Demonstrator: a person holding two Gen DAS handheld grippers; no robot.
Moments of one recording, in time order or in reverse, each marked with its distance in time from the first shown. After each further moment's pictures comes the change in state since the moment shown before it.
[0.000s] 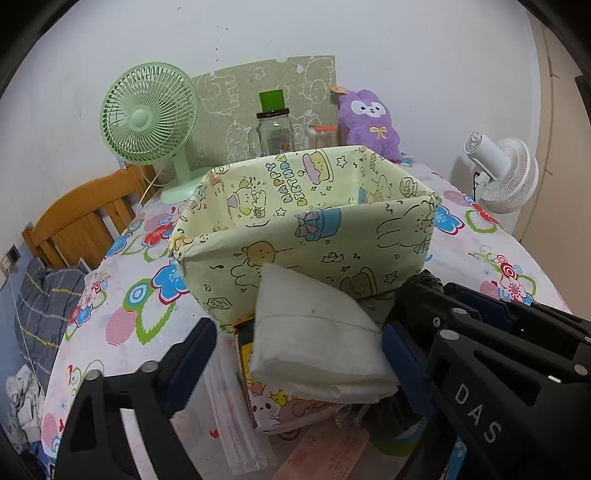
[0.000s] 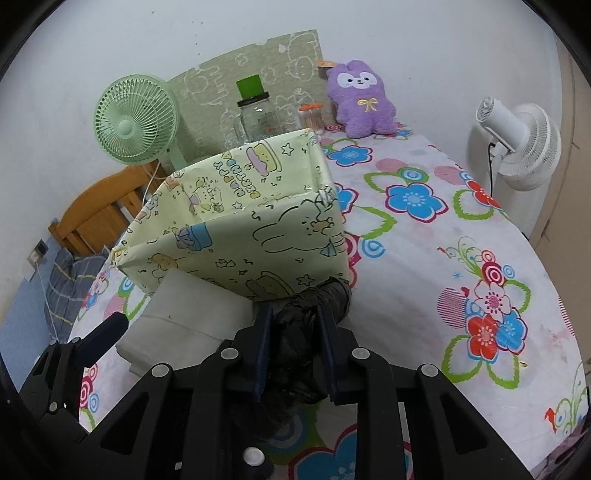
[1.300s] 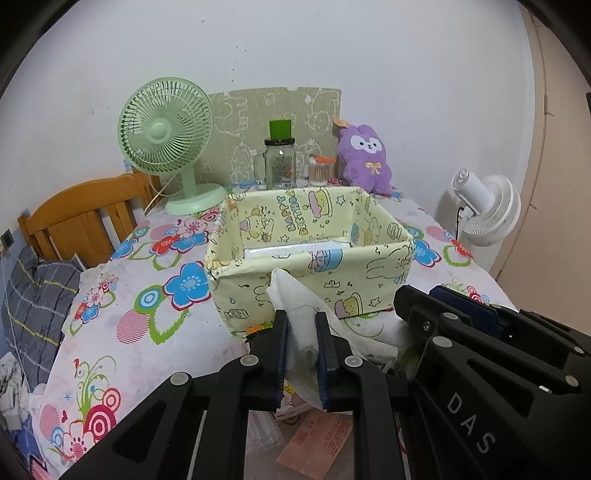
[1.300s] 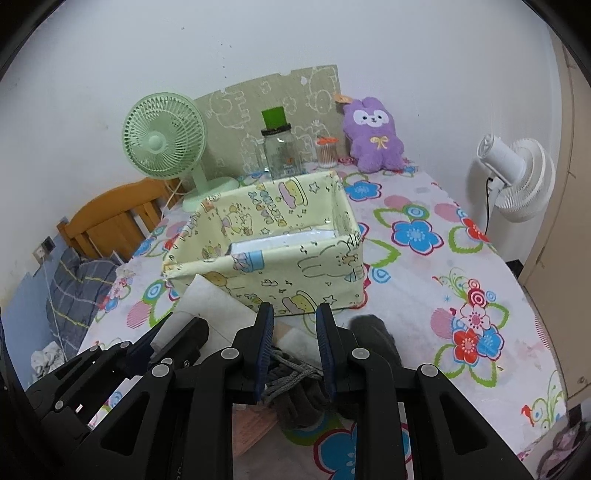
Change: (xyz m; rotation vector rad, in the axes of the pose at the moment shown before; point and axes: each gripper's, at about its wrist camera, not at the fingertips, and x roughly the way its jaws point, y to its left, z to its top) left arm -0.048 0.024 0.005 -0.086 -0.080 -0.074; right arm -0.052 0.035 0.005 -0.069 -0.094 -0.006
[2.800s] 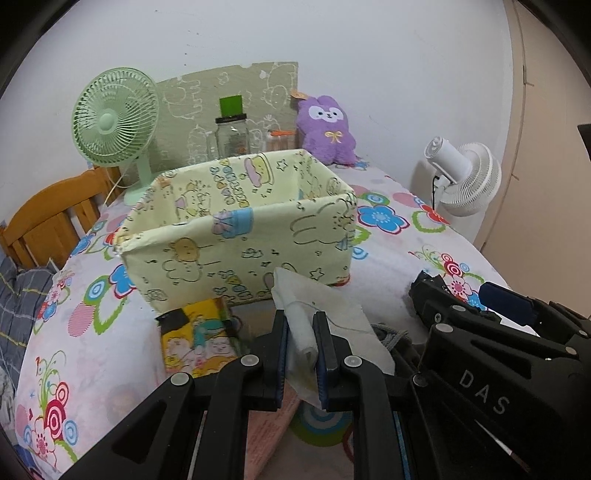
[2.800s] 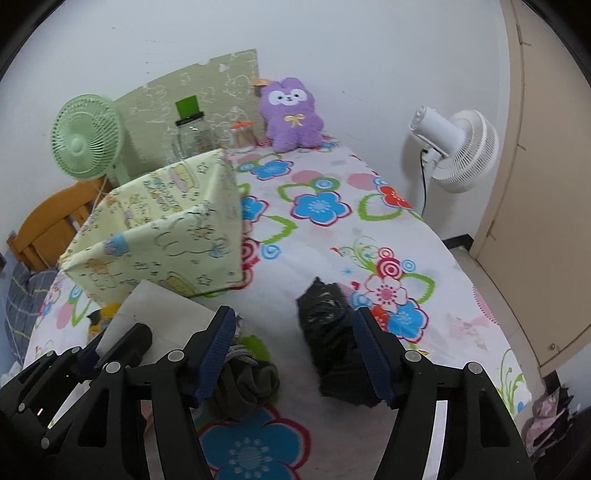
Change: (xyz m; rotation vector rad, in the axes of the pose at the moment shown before) left arm 0.040 -0.057 -0.019 0.080 0.074 -0.061; right arm 0.019 -0.089 -0.024 0.096 0.054 -0.214
